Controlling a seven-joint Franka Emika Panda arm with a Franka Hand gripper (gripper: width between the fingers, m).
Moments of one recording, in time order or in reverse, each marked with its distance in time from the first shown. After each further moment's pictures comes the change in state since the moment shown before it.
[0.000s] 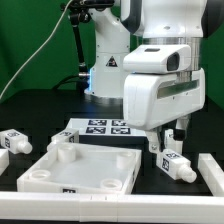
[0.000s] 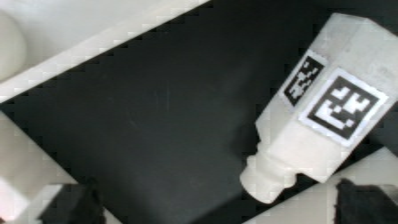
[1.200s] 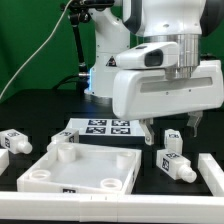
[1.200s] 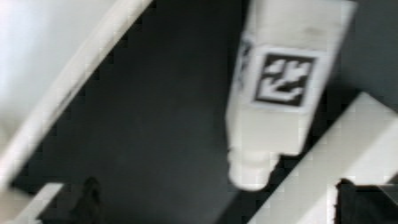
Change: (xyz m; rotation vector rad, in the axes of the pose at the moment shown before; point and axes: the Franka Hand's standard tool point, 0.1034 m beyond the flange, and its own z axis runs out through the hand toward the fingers) arm -0.012 -0.033 -0.005 0.013 0.019 0.540
